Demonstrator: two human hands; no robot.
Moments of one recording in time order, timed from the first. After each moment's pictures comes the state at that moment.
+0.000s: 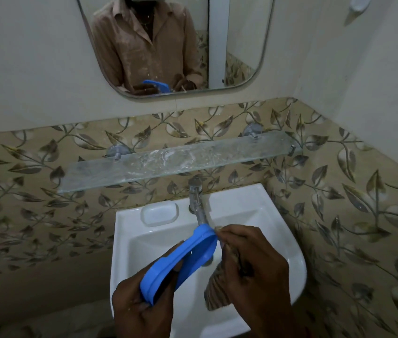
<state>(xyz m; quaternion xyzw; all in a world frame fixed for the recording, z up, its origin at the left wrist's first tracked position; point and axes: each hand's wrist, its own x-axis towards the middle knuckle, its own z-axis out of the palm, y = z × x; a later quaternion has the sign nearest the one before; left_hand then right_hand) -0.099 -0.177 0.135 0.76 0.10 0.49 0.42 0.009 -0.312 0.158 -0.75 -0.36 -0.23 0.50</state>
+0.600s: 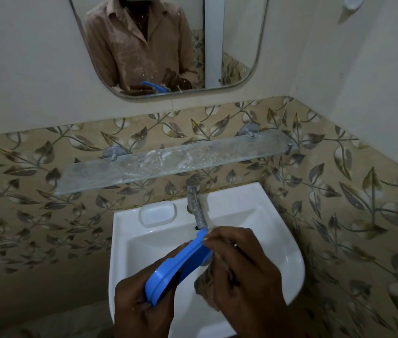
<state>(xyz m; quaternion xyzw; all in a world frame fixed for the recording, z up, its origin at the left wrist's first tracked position) -0.106 -0.167 0.127 0.81 0.06 0.45 0.38 -0.006 -0.307 0.162 -0.76 -0.41 -0.23 0.46</state>
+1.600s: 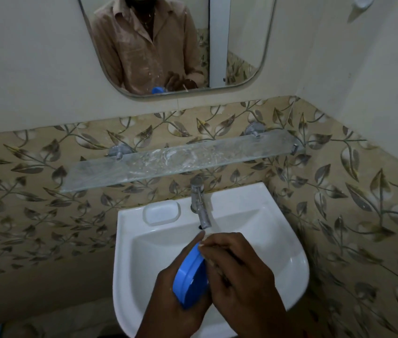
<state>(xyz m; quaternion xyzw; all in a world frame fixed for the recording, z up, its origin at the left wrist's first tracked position) -0.087 -0.181 0.135 0.80 0.13 0.23 0.54 -0.003 -0.301 0.148 -0.75 -0.45 -0.21 0.44</state>
